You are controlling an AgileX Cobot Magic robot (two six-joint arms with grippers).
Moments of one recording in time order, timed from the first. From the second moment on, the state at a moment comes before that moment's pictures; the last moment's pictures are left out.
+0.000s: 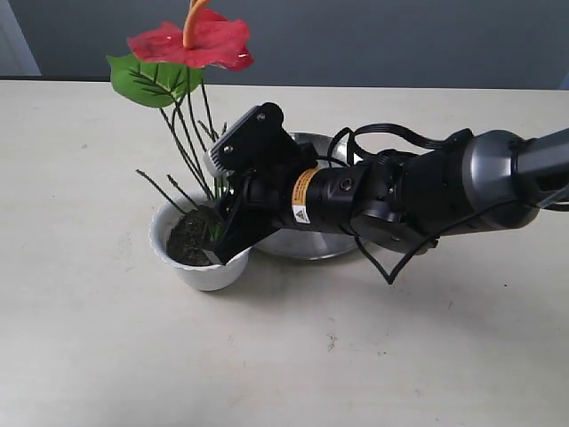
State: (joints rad) left arm -0.28 0.01 0.00 -0.20 0.25 0.01; right arm 0.89 1.86 -0.92 -0.47 -0.35 0.27
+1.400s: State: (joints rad) left arm -0.28 0.01 0.00 -0.20 0.25 0.01; right arm 1.10 1.00 -0.72 0.06 0.55 0.32
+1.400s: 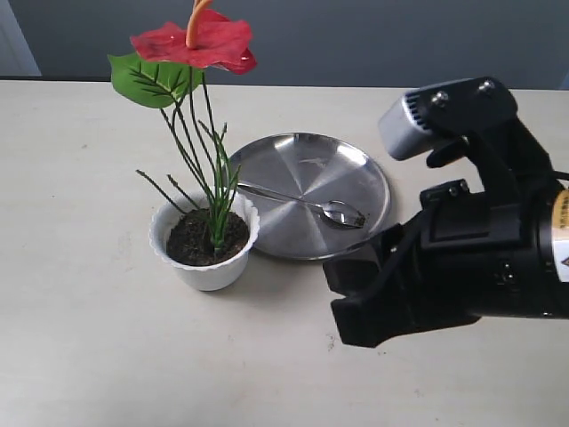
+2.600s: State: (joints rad) left arm -0.28 0.01 0.00 -0.20 0.25 0.01; right arm 0.41 0.07 -0.22 0.01 0.35 0.19
